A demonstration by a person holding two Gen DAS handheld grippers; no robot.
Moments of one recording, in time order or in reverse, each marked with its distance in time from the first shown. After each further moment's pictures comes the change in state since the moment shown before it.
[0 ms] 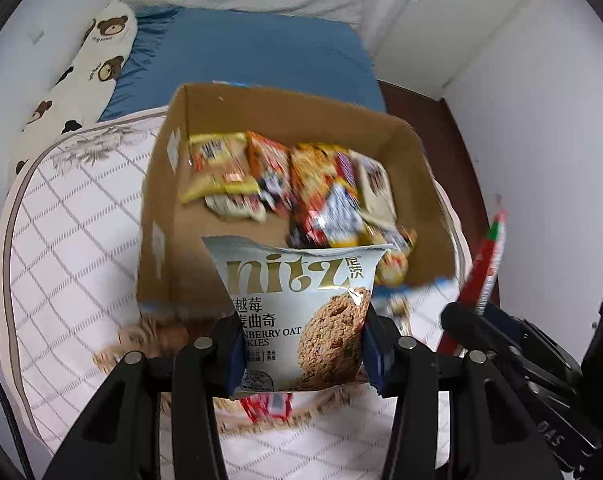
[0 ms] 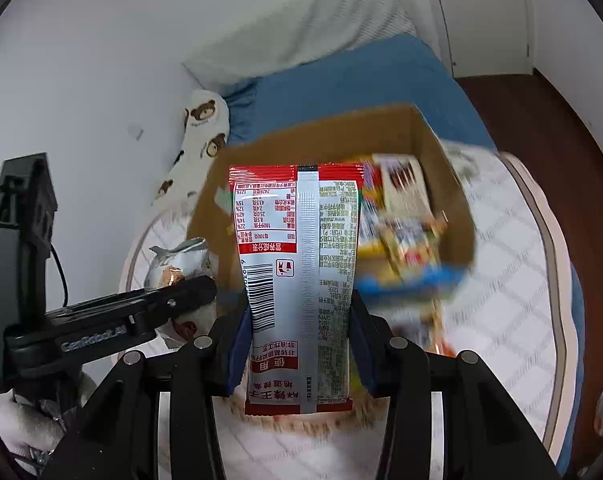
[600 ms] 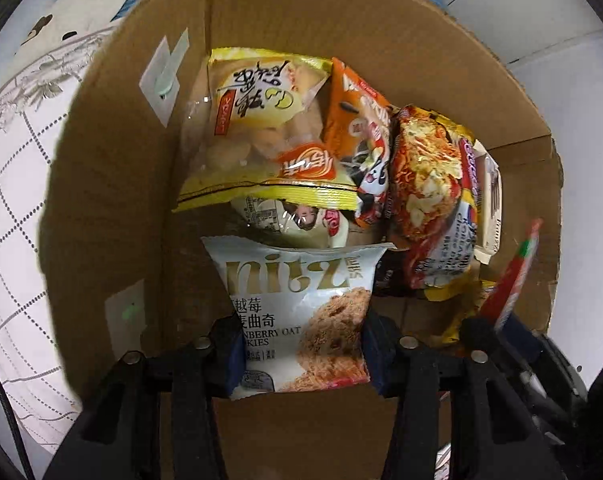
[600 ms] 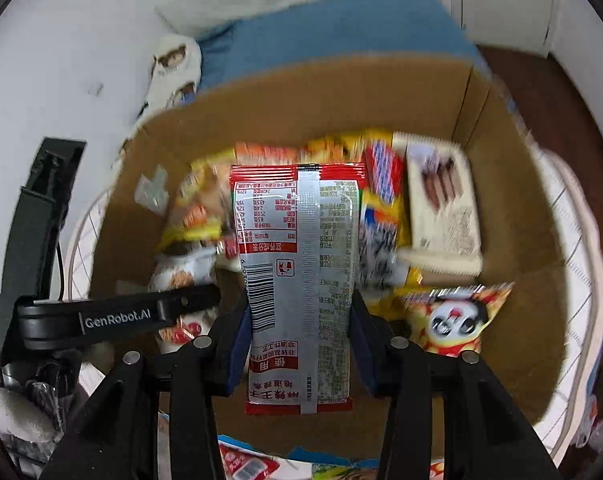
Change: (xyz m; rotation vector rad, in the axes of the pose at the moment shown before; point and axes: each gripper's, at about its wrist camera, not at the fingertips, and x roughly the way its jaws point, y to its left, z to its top) left arm 0.144 0.070 0.052 -0.179 0.296 0.045; right arm 0.181 -0.024 0.056 -0.024 0.250 -0.089
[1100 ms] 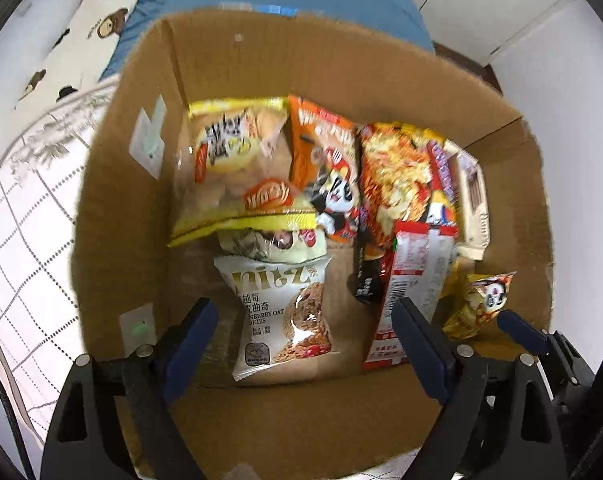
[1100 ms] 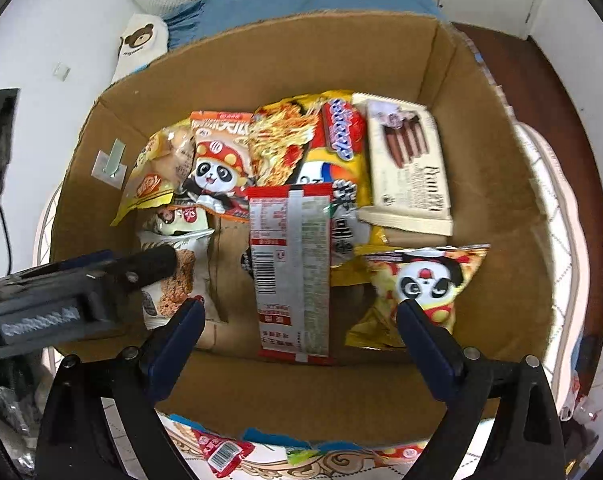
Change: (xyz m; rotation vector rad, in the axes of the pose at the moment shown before) left arm -0.034 -0.027 -0.012 0.135 -0.124 0.067; right arm -0.001 -0.014 -0.017 0.030 0.048 -0.133
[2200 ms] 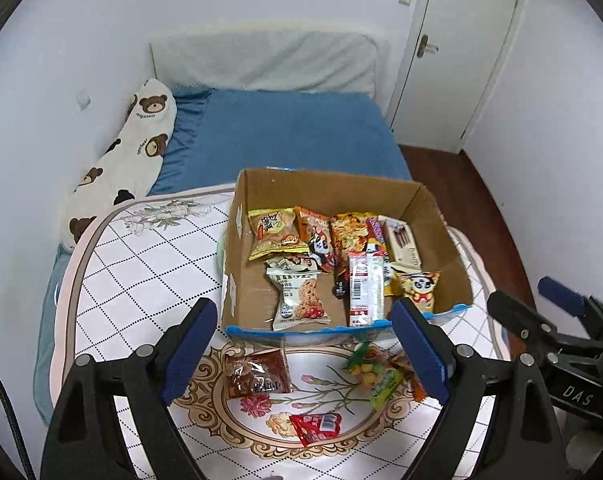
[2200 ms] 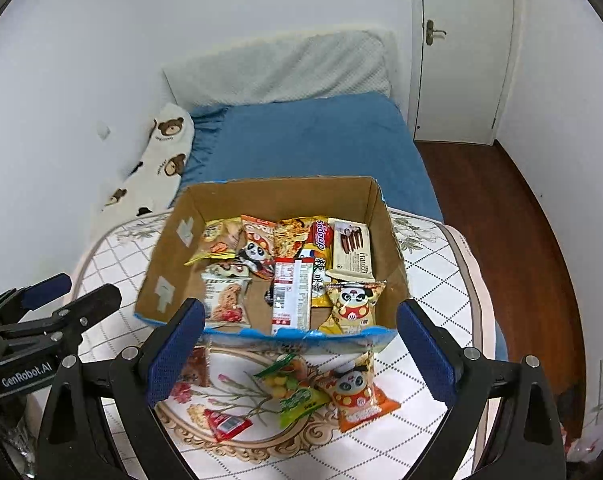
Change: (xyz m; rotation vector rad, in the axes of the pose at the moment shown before) left arm -0.176 -0.011 -0.147 0.084 -0.509 0.061; right arm -0.207 0.014 -0.104 -0.089 -0.455 -0.057
